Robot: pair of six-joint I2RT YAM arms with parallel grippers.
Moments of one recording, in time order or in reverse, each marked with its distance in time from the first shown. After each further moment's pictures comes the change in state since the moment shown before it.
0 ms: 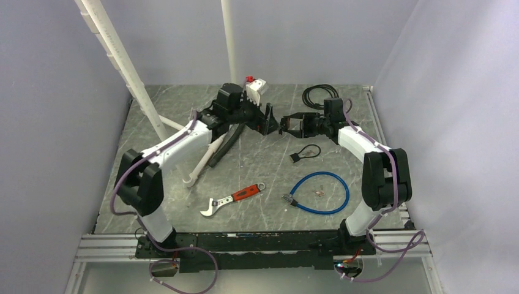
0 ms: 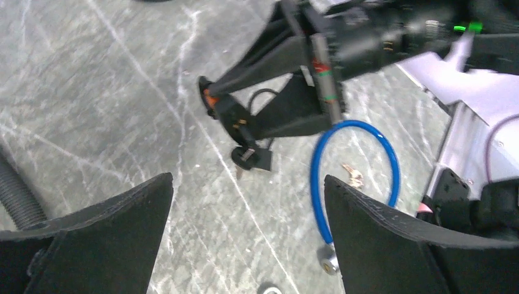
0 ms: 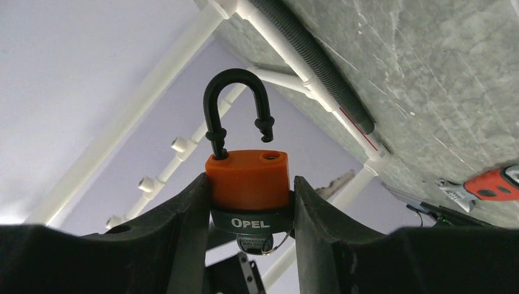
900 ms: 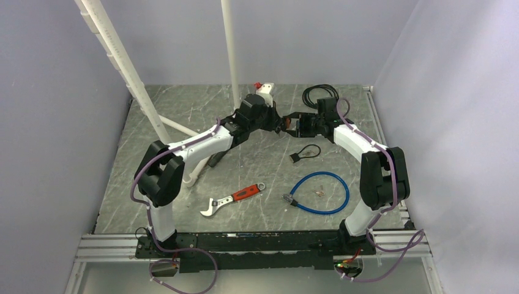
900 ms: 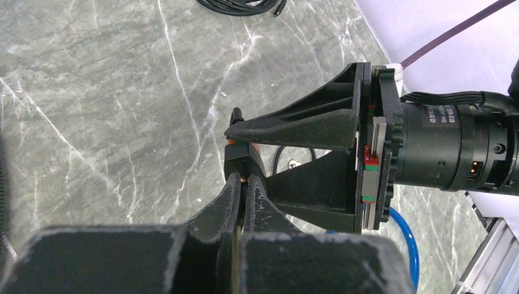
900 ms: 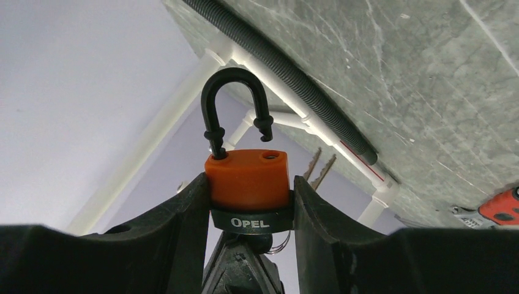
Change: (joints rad) left arm -0.118 0.134 0.034 0.132 -0.392 -0.221; right arm 0.056 0.012 0.036 -0.044 0.167 0.058
